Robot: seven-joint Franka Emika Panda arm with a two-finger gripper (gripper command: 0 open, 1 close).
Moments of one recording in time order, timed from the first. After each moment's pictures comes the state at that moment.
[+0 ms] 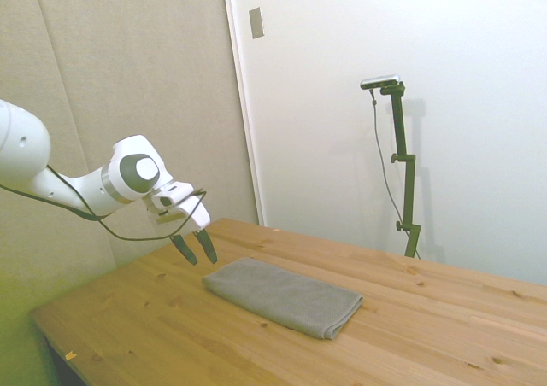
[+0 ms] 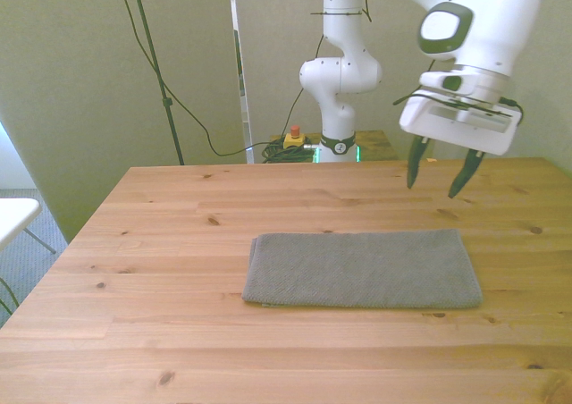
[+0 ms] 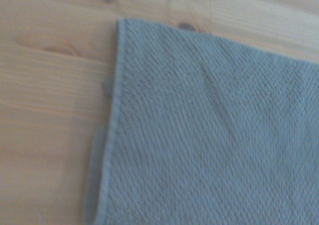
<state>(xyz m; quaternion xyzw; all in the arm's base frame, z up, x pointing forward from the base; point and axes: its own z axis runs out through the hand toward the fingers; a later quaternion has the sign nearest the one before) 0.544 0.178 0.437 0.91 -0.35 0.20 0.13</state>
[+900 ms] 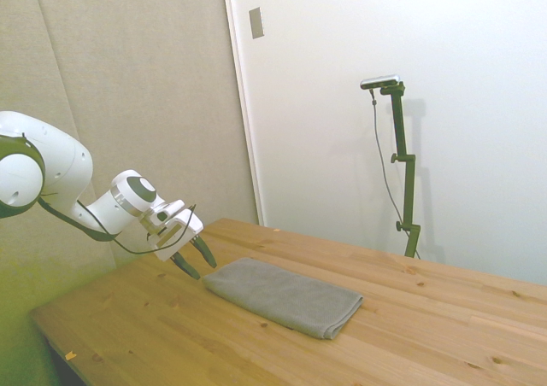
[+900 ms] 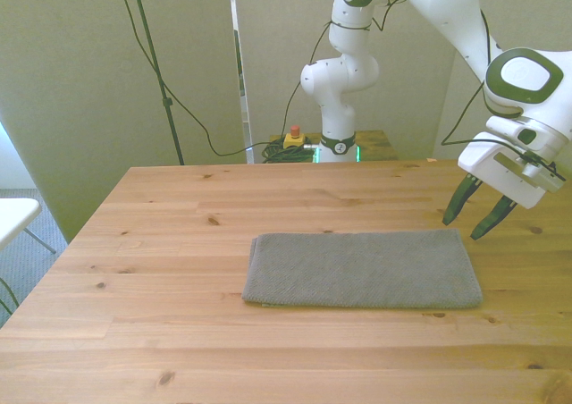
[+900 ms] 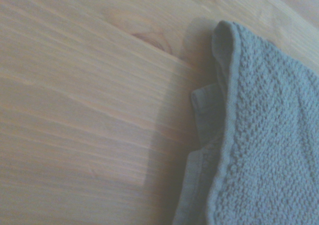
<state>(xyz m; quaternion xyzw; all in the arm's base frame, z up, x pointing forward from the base) 0.574 0.233 0.350 0.90 -0.30 0.20 0.24</state>
